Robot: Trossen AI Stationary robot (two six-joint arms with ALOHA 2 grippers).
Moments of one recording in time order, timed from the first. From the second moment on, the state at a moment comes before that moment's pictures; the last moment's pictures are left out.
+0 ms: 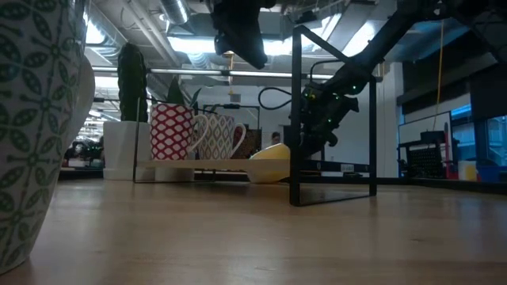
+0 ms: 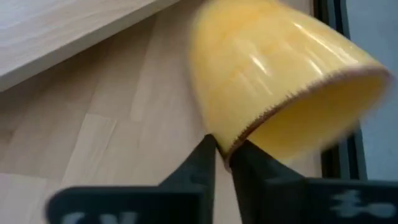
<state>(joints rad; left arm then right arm) -0.03 1.73 1.57 -0.80 -0.10 -0.23 -0.80 1.96 1.27 -0.32 -0.54 -0.85</state>
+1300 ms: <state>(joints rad) -0.03 1.73 1.57 -0.80 -0.14 -0.23 -0.72 1.82 1.27 -0.73 -0.09 -0.97</state>
